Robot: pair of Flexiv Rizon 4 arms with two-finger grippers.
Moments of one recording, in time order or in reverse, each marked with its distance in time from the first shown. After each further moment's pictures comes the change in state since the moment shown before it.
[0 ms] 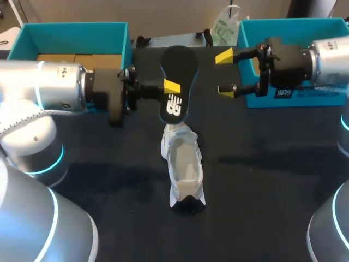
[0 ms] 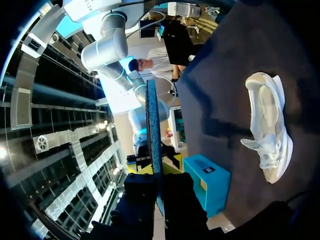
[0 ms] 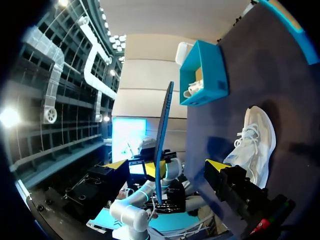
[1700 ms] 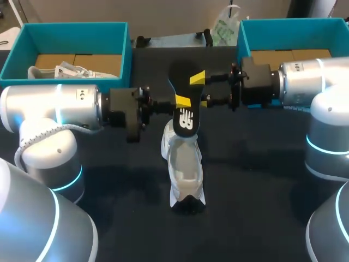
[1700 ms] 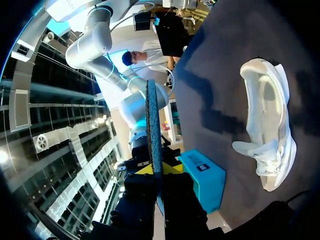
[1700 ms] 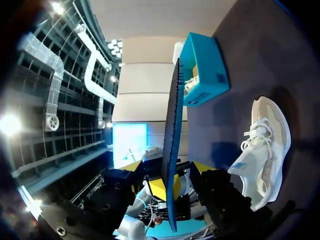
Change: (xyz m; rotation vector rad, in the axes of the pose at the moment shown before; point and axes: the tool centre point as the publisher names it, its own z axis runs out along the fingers) left arm 0.045 -0.002 0.024 -0.065 0.007 0.023; right arm -0.031 -0.001 0.059 -0.038 0.036 0.041
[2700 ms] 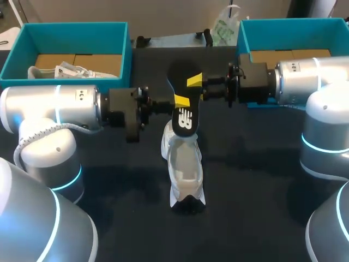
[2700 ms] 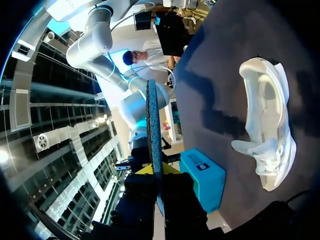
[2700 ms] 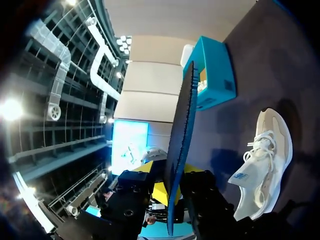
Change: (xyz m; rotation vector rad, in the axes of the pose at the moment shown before) left arm 0.002 0.002 -0.002 -0.003 -0.005 -0.002; right arm 0.002 0.005 0.007 -0.013 0.015 -0.087
